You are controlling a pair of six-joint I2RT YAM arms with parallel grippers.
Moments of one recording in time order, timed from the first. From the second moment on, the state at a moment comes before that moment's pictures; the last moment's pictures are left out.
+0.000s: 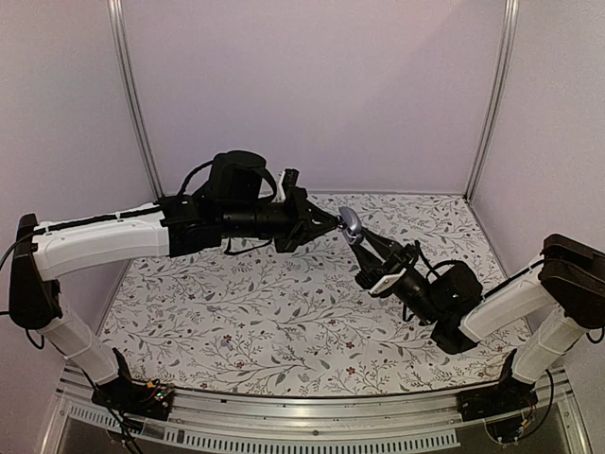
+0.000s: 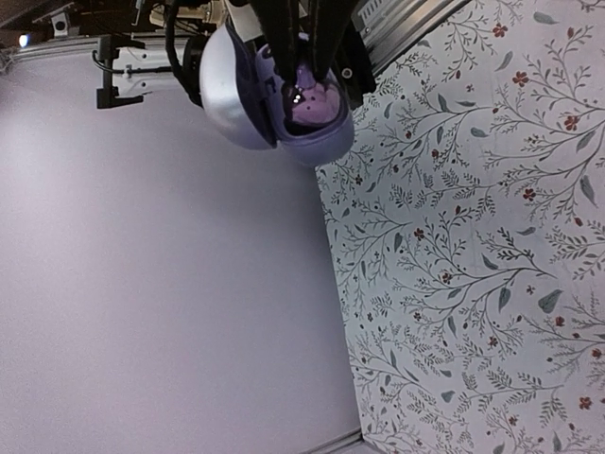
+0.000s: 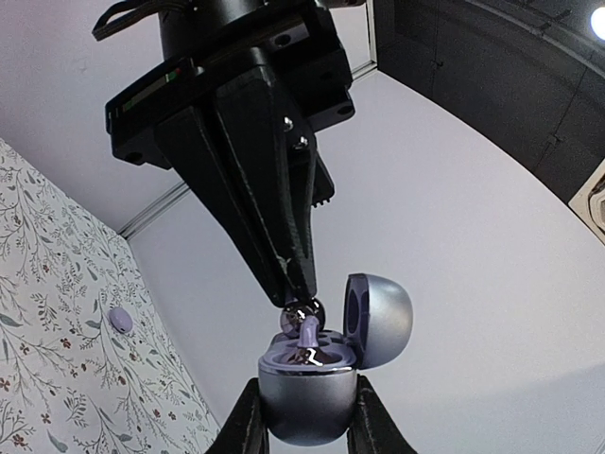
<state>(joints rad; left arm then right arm) -0.96 1.56 1.30 -0.07 0.22 -1.19 1.00 1.59 0.44 1.56 0.12 -1.07</state>
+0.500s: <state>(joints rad) -0.96 1.56 1.30 -0.07 0.23 -1.20 1.01 1.59 0.44 1.56 0.12 -1.09</state>
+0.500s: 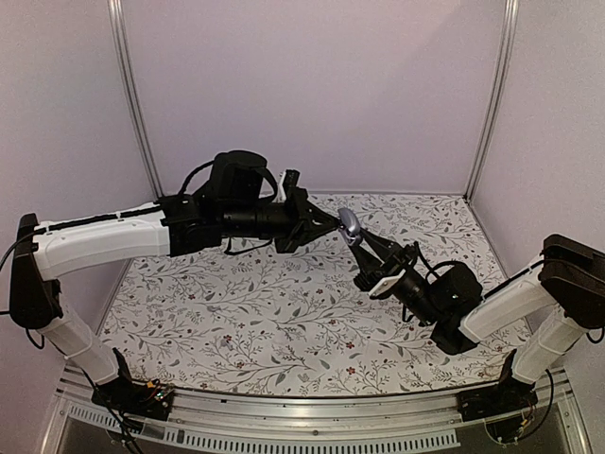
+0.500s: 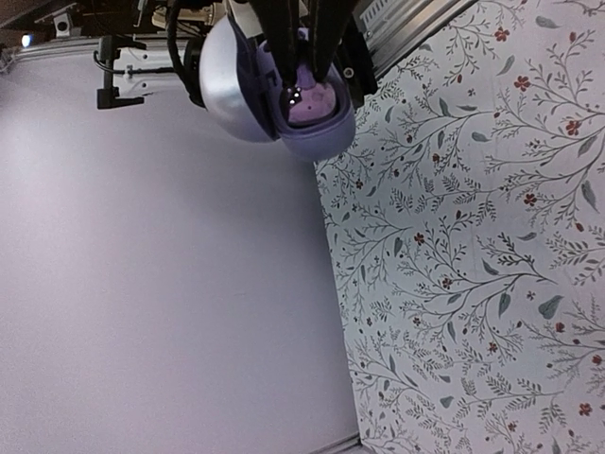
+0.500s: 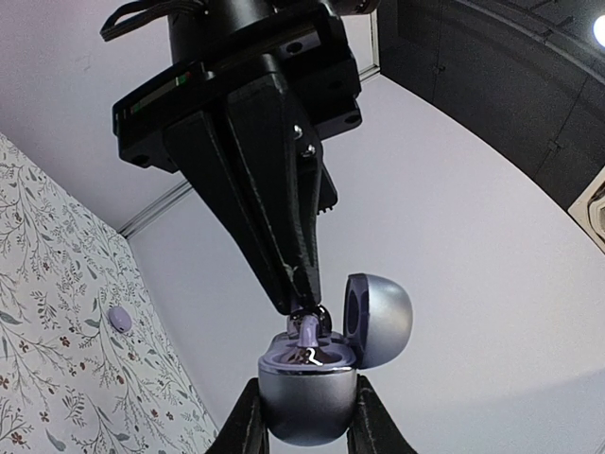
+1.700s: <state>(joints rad) -0.95 1.56 1.30 -0.12 0.19 -1.23 1.02 1.62 0.45 1.56 0.11 -1.11</state>
